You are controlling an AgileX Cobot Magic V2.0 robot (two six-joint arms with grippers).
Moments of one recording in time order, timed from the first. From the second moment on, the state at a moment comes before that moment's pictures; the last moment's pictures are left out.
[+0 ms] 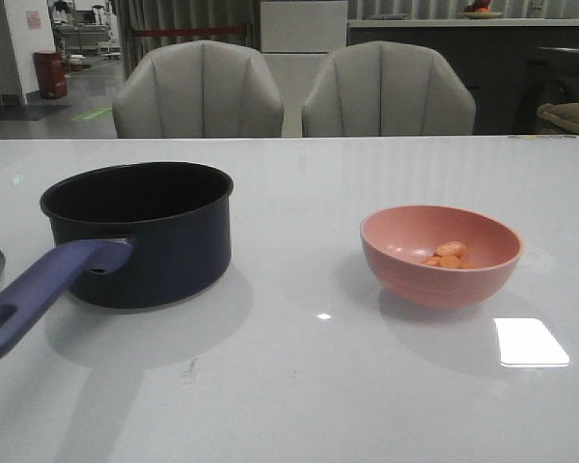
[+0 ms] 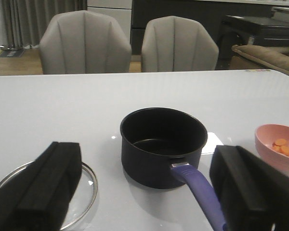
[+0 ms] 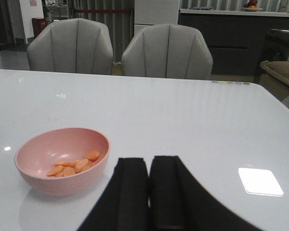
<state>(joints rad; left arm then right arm) -0.26 0.00 -0.38 -0.07 0.55 -0.03 0.11 -0.01 0.03 -0.02 0.05 0.05</state>
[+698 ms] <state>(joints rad) -0.28 0.00 -0.37 -0.07 0.54 -0.03 0.11 0.32 -0.26 0.00 0.30 0.05</state>
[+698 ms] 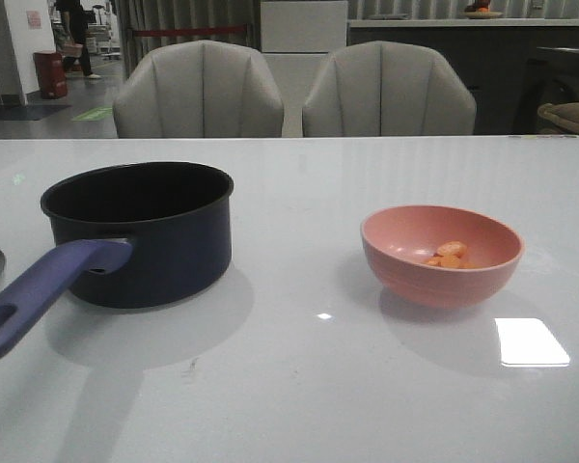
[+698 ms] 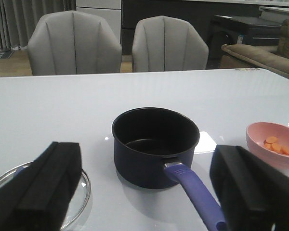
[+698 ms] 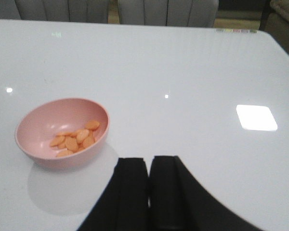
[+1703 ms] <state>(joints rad) -0.28 0.00 -0.37 -0.07 0.54 -0.03 0.13 1.34 -0.80 0.16 0.40 0.06</state>
